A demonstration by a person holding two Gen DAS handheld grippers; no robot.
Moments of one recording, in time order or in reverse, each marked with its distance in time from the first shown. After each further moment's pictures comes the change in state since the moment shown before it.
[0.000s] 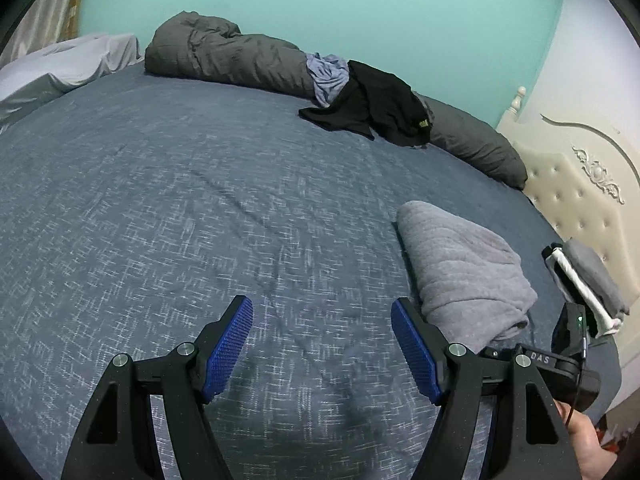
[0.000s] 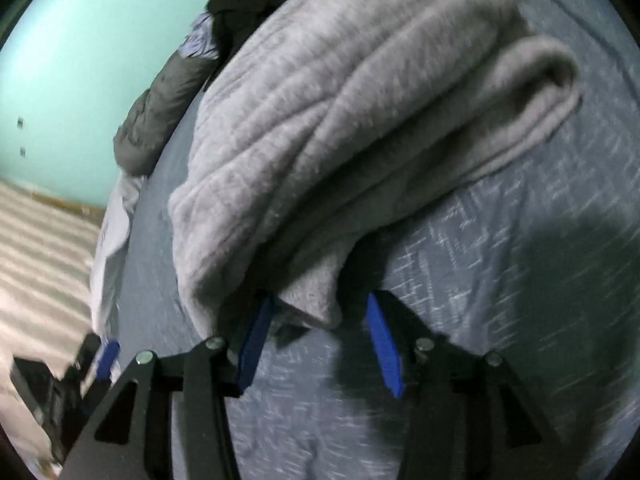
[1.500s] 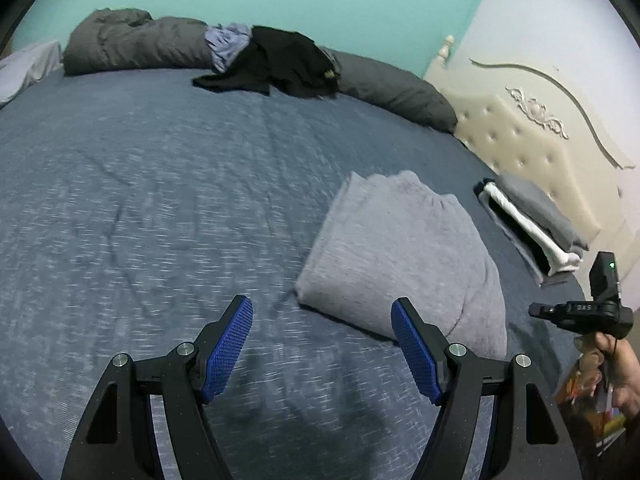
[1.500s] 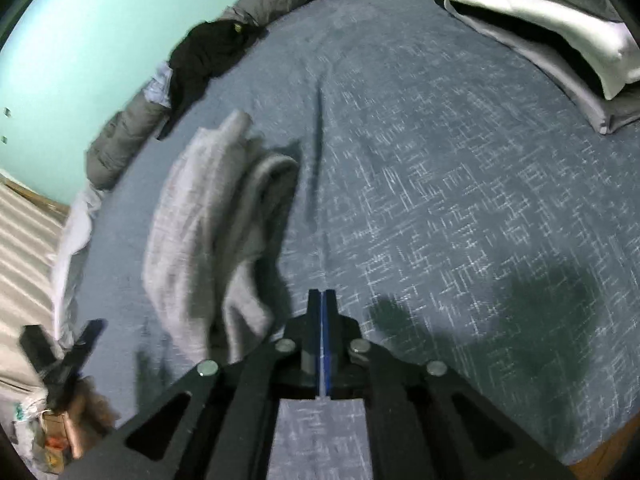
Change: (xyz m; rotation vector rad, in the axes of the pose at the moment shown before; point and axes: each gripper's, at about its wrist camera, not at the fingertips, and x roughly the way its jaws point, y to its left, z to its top) left arm 0.016 -0.136 -0.054 0.133 0.131 -0.203; right arm -0.227 -0.145 0.020 -0.116 -0.059 -0.187
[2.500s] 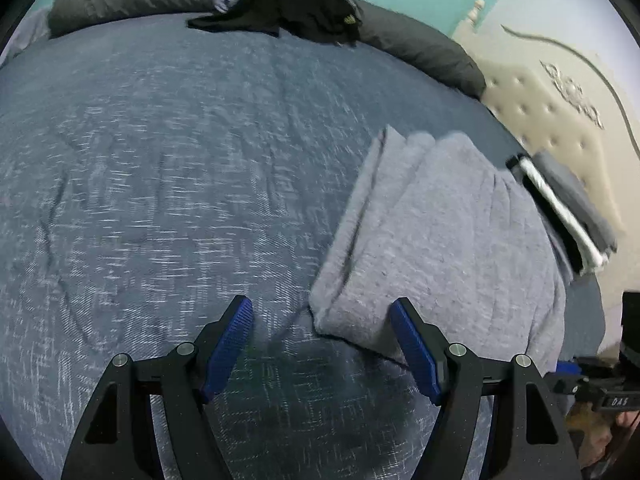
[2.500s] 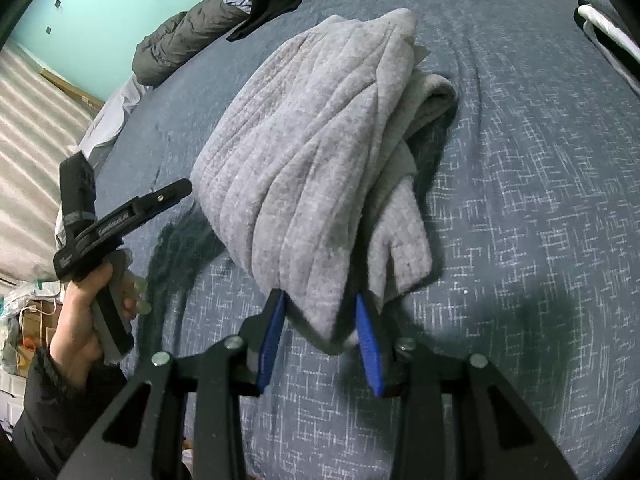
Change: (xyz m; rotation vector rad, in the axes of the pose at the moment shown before) left arm 0.092 0.019 0.014 -0.031 0.179 0.039; right arm 0.067 0.087 -0.044 -0.288 0.202 0.042
